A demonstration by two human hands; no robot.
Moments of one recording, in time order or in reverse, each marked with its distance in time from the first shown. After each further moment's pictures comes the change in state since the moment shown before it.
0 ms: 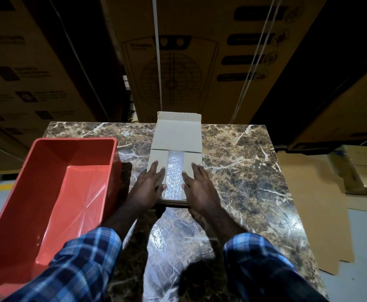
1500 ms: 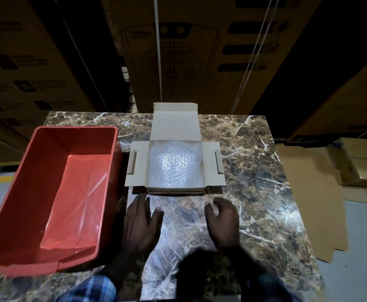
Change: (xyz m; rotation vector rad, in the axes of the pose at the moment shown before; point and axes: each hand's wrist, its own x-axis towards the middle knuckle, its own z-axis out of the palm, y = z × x) left_hand -0.120 0.000 0.062 -0.190 0.277 -0.271; right_hand -0.110 0.021 0.034 0.414 0.313 0.486
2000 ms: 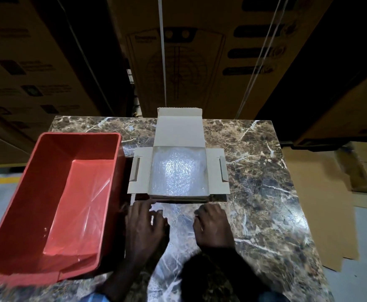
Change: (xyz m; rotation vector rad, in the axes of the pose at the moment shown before) left_hand 0.000 0.032 -0.016 -0.050 0.255 0.149; right_hand 0.000 -0.017 0.009 -0.238 -0.053 -0.627
